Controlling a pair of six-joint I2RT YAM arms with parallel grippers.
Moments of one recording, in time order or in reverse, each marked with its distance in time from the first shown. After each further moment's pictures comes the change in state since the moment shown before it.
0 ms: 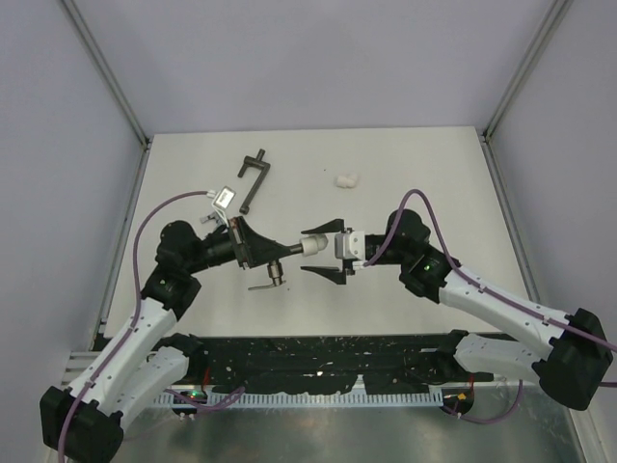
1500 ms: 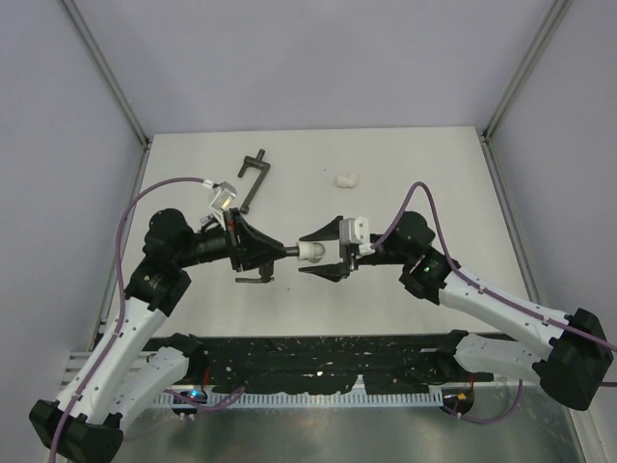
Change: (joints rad) left arm 0.007 -0.009 0.199 -0.282 0.074 0.426; right arm 0.009 -0.019 -0.010 0.097 -0.023 0.285
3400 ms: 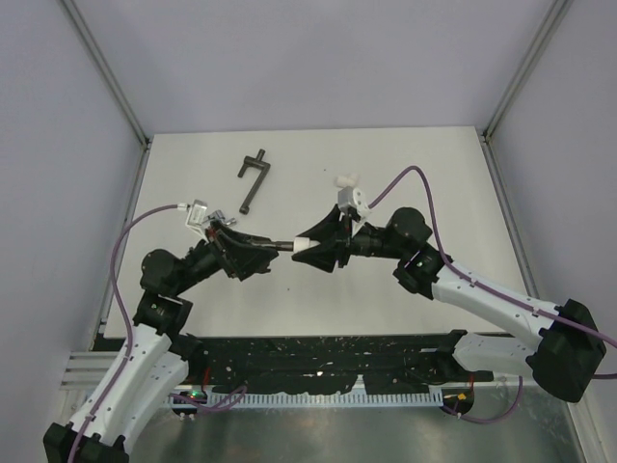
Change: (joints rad) left arm 0.059 -0.203 -0.341 0.384 -0.212 -0.329; right arm -0.010 0.076 0.026 0.135 0.078 0.481
